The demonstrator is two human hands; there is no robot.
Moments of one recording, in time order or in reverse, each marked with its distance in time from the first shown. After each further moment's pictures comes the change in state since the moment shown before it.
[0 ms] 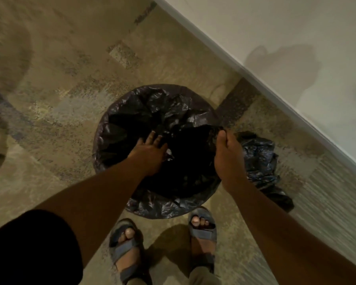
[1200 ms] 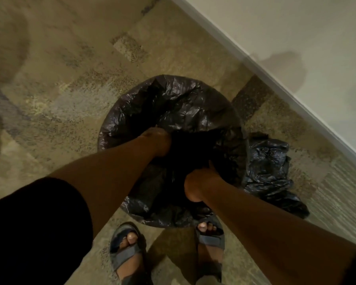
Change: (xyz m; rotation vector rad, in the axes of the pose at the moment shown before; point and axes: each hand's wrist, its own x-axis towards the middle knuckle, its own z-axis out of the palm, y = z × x) left_hand 0.033 -0.017 -0.029 -0.067 -0.078 -0.030; right_hand -0.015 0.001 0.082 -1.522 -1.074 -0.137
